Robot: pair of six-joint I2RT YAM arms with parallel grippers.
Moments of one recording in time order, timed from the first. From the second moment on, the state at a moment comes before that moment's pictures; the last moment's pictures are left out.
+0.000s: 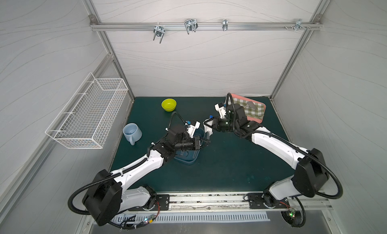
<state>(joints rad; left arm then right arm) -0.62 1.21 0.70 0.11 0.64 -0.82 0.64 1.50 1.18 -0.16 -0.51 0.81</state>
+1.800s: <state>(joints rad) -0.61 1.19 0.69 0.12 0.64 -0.83 0.68 1.42 1.08 -0.10 -0.50 0.85</state>
